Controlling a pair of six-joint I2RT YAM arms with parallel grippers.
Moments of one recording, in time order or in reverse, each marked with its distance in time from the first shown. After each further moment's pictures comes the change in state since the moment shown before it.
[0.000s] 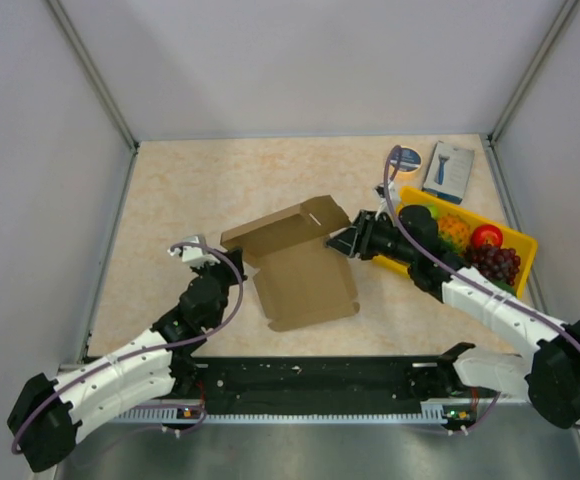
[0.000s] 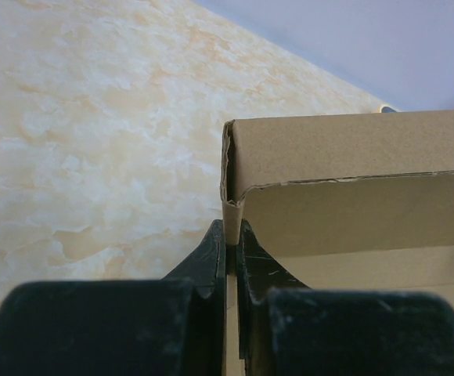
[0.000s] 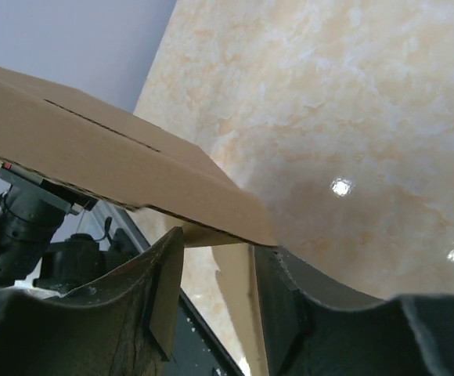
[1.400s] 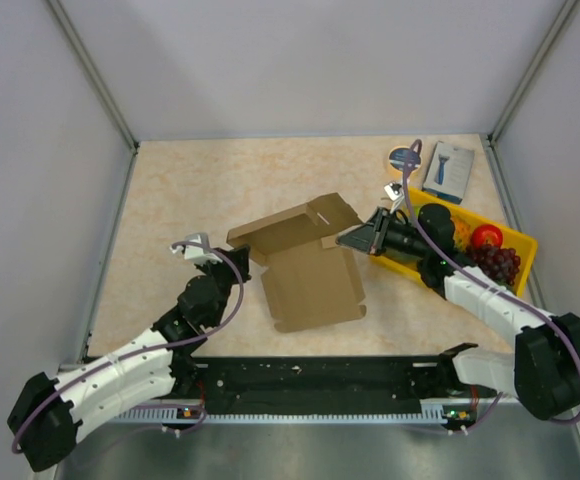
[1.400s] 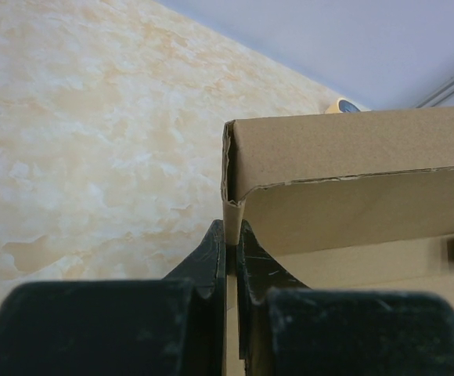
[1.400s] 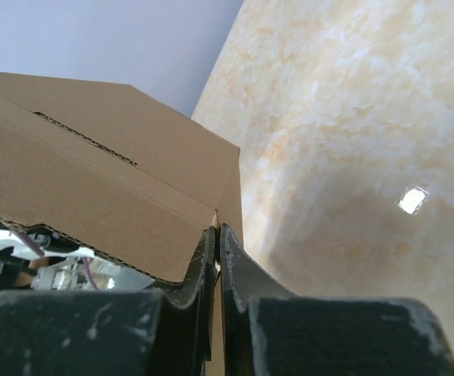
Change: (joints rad) left arm 0.000 0.008 0.000 0.069 0.098 -0.013; right arm -0.183 0.047 -0.072 0.248 -0.369 0.112
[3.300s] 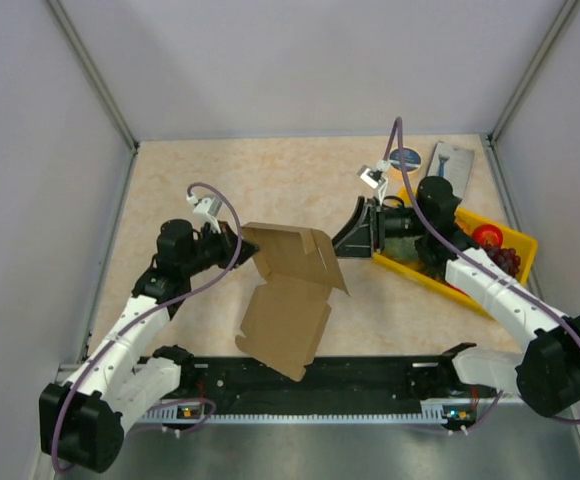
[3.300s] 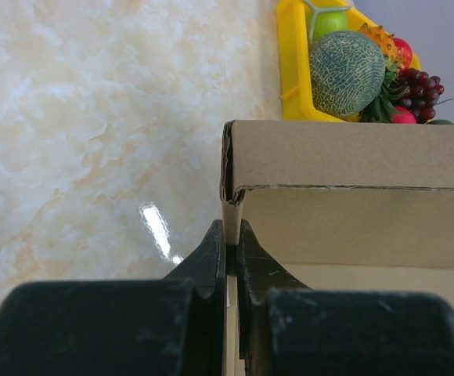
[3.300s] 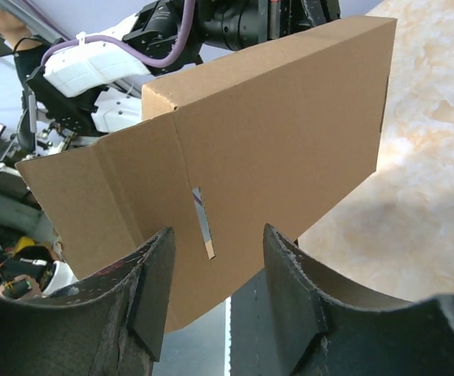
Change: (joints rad) left arm 0.519 0.187 0.346 -0.475 1.092 0.145; right arm 0.052 0.016 0.258 -0.121 -0.463 -0.133
